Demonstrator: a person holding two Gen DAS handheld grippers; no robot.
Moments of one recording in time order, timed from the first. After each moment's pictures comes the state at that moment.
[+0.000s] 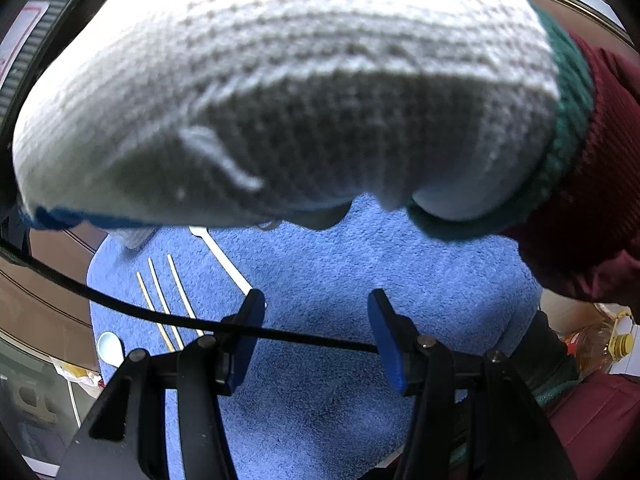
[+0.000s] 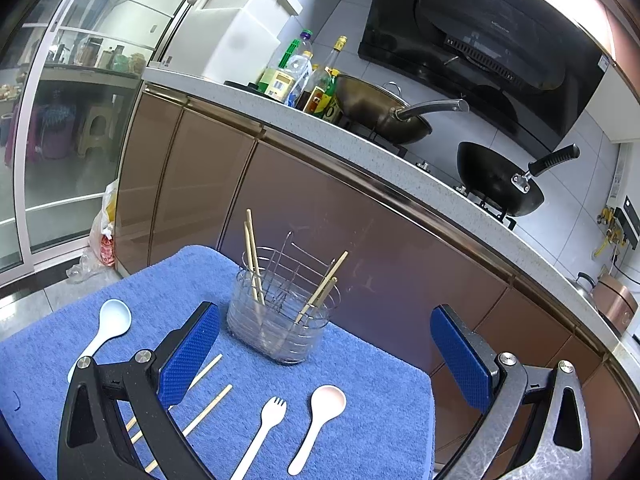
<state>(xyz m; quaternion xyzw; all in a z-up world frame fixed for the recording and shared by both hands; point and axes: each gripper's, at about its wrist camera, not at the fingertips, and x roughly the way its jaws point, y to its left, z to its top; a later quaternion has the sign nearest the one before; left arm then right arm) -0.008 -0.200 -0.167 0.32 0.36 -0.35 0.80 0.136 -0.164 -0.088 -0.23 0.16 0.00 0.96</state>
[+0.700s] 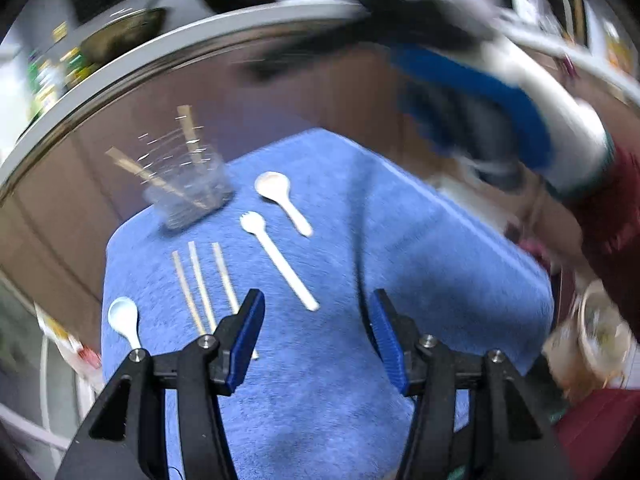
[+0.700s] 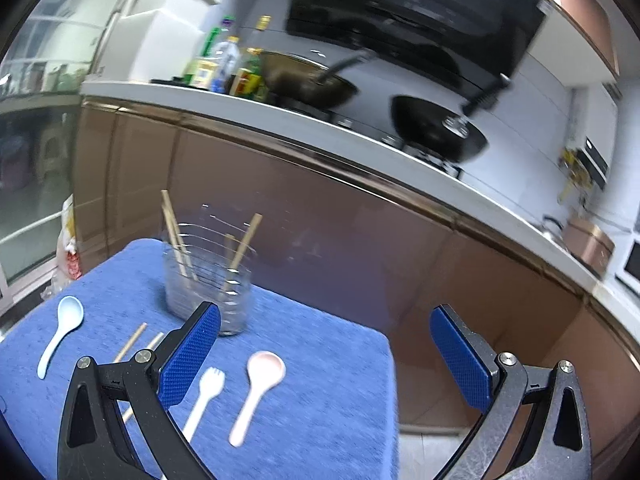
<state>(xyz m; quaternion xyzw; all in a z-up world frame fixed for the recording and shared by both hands) 0.014 -0.112 -0.147 0.17 0.32 -0.31 0.88 0.116 -0.267 -0.077 -0.15 0.19 -0.09 0.97</state>
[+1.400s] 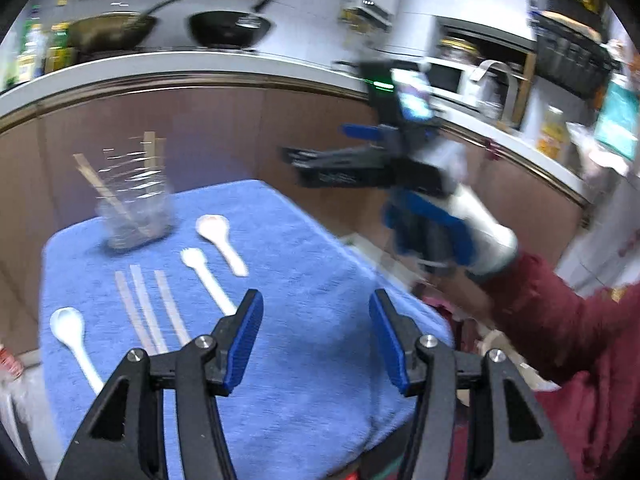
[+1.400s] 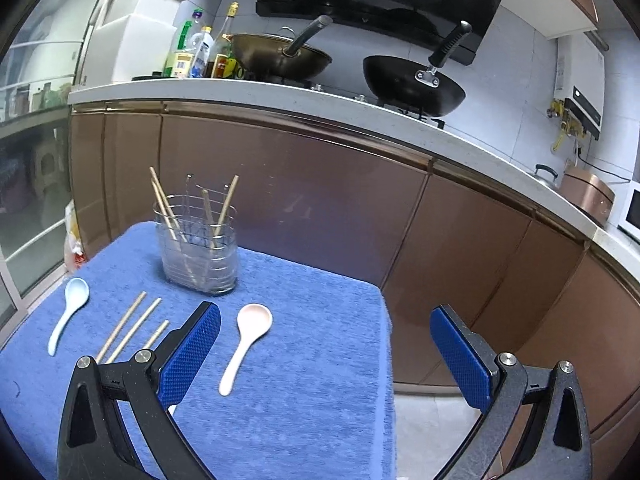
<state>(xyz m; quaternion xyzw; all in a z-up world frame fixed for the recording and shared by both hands) 0.006 -0.066 -0.103 0.06 0.30 -0.45 0.84 0.086 -0.292 -0.092 -0.11 0.23 -0.08 0.96</state>
